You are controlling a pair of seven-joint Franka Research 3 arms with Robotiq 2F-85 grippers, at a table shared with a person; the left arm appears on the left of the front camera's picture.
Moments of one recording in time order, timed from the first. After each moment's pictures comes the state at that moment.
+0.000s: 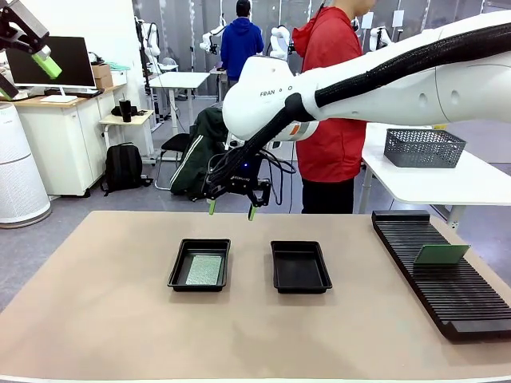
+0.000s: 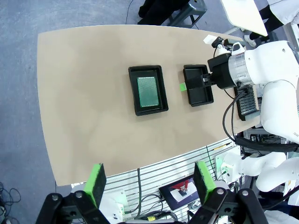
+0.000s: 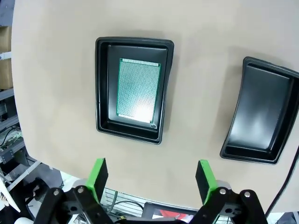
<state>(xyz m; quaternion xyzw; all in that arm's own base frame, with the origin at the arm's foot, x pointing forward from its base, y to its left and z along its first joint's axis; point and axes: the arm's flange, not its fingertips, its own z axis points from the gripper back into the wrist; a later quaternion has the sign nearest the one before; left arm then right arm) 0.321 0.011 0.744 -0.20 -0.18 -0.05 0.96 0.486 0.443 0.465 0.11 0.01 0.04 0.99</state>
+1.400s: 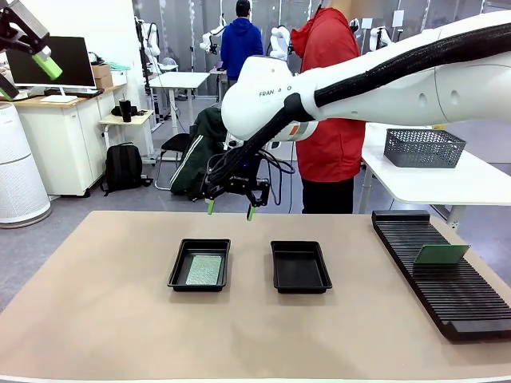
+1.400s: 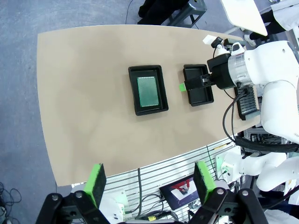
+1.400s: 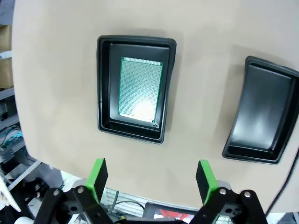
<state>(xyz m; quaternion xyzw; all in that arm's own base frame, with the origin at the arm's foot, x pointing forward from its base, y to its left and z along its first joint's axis) 0.323 0.010 0.741 -0.20 -0.18 -0.06 0.96 0.484 0.445 0.470 0.11 0.00 0.04 0.99</state>
